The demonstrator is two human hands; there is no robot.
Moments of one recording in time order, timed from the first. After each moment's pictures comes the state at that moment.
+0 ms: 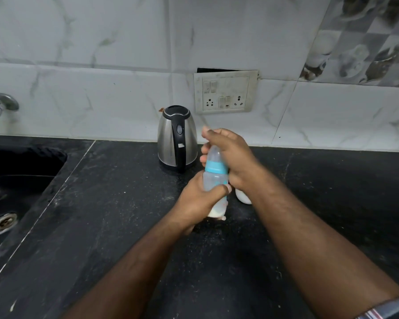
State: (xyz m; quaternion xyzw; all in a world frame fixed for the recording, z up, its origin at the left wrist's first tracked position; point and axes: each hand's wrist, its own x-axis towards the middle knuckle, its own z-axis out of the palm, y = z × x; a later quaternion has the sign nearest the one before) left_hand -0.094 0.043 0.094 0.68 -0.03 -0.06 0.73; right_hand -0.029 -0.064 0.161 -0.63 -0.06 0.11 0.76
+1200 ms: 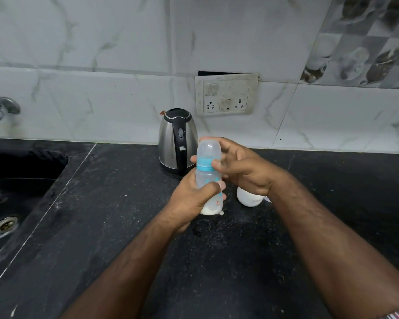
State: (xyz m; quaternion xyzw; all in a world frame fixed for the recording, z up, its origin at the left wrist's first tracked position) left_hand -0.091 0.058 0.101 0.63 -0.06 -0.05 0.77; right_hand -0.037 -0.098 0.157 -0.63 -0.21 0.25 0.70
